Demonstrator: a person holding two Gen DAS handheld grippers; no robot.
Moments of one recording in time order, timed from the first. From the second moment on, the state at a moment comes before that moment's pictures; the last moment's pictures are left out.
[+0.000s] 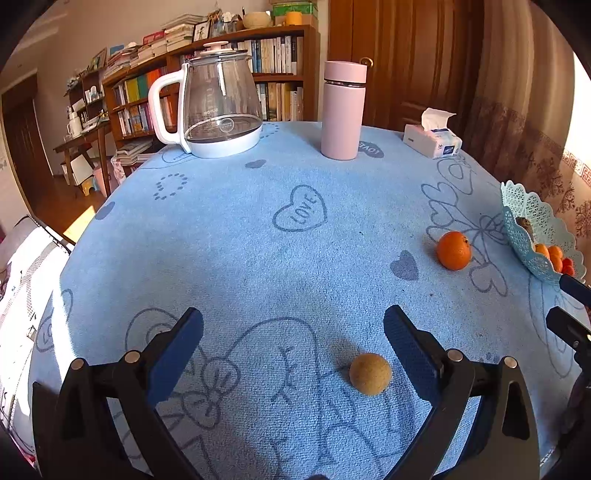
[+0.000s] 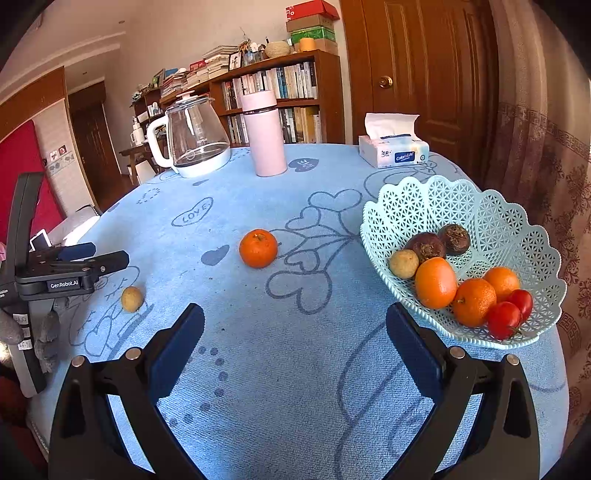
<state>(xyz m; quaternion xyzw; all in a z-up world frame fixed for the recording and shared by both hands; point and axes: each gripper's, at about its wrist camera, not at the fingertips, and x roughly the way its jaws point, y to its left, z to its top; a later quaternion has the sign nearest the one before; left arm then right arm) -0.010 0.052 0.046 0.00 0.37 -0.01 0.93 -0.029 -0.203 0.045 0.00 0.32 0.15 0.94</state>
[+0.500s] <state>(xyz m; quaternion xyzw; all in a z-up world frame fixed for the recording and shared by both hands) -0.021 0.048 0.036 0.02 0.38 -0.02 0.92 -0.007 -0.172 0.015 -0.05 0.40 0.17 0.90</state>
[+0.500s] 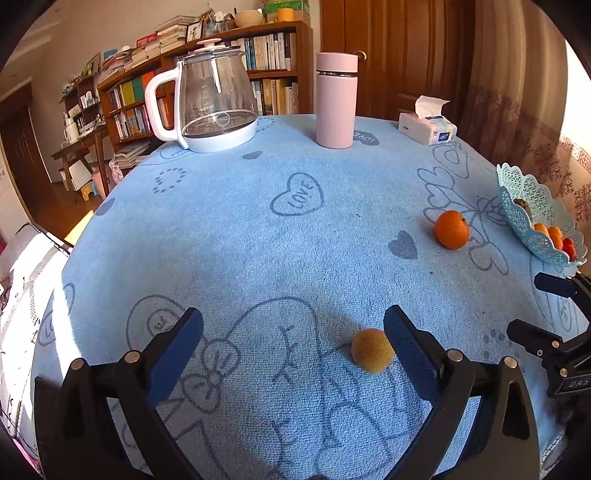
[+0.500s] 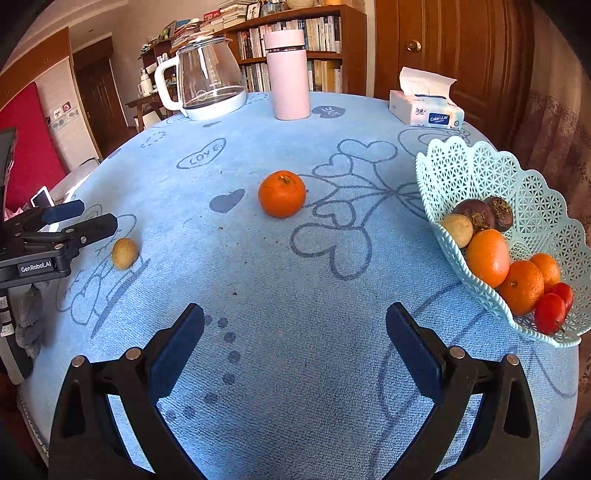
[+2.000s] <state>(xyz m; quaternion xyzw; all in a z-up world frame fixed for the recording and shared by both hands) -0.027 0.030 0.023 0.00 0.41 -0.11 0.91 0.006 -0.162 0.017 -0.05 0.42 0.19 0.89</state>
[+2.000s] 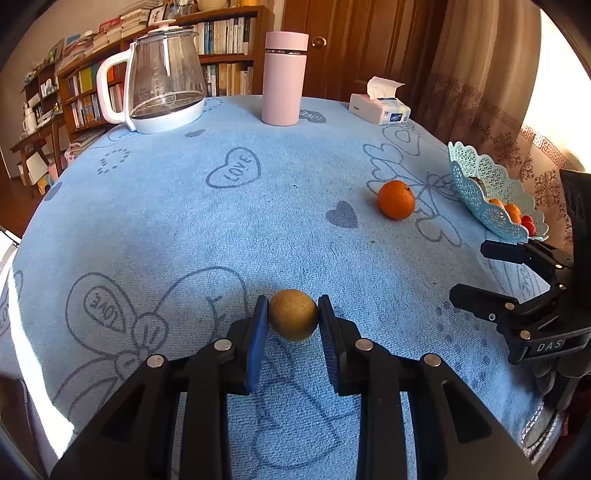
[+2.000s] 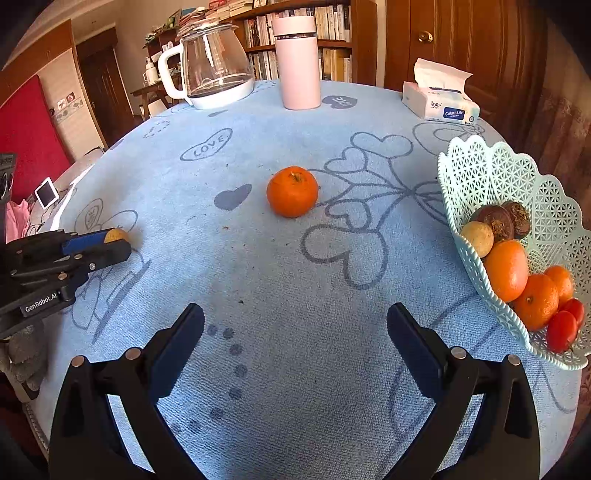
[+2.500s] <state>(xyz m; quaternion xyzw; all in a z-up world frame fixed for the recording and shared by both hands) -0.025 0.034 0.020 -0.01 0.41 -0.10 0.91 0.077 -0.130 0.031 -0.02 0.40 0.20 0.89</state>
